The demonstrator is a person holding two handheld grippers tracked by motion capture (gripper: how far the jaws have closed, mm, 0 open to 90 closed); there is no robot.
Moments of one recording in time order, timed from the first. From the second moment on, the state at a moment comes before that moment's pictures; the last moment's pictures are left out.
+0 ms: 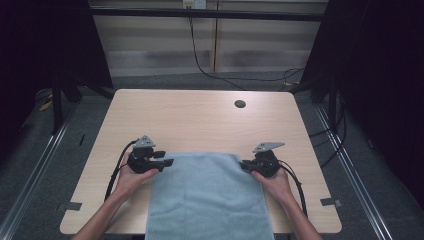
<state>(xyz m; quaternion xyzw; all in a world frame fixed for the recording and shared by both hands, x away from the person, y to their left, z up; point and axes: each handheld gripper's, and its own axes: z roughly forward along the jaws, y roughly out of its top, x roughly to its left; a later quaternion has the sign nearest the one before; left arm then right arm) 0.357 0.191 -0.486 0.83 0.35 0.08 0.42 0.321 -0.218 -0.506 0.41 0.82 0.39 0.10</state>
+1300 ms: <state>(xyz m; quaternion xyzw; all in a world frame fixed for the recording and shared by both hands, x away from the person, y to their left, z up) 0.355 0.205 -0.504 0.84 0.33 0.04 0.43 0.317 -0.237 -0.496 0.45 0.78 0.43 0.09</state>
